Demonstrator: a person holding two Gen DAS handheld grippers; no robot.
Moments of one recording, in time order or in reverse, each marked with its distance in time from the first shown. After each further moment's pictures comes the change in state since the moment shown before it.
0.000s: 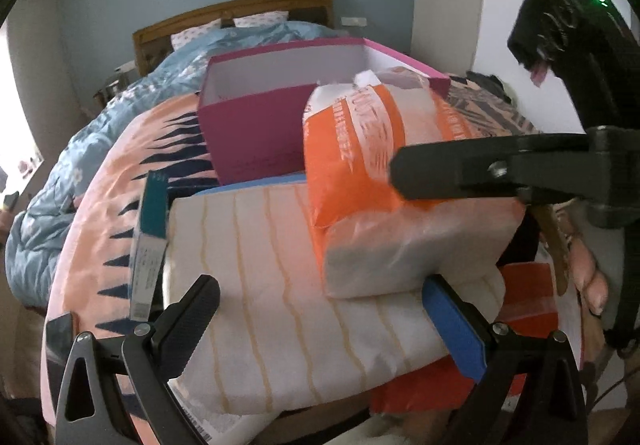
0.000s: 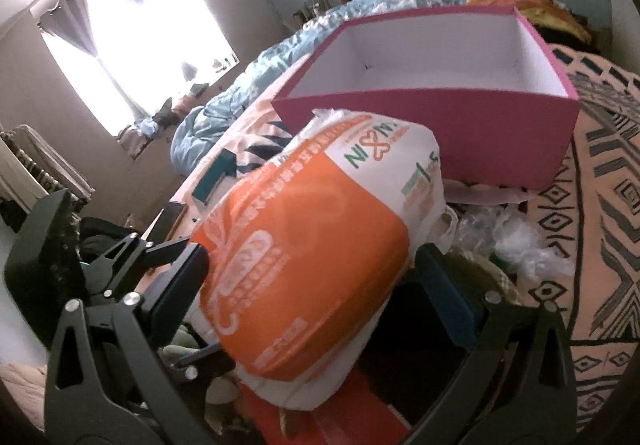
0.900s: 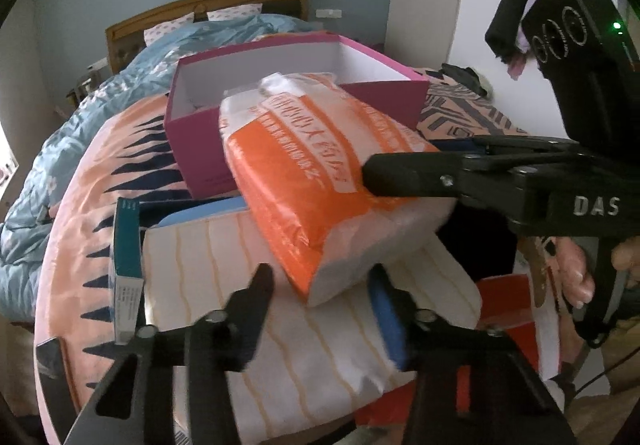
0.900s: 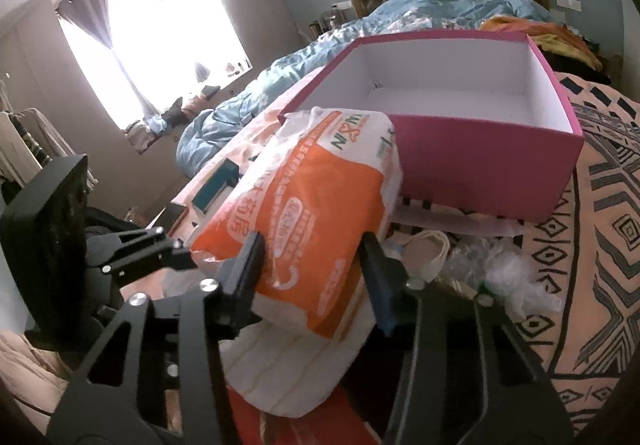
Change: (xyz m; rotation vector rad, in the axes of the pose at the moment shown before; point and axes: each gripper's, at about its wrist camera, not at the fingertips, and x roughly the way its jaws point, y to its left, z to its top) left arm -0.002 -0.004 0.017 0.026 0.030 -0.103; right arm -0.015 0.008 -0.001 -0.089 -0.075 0.014
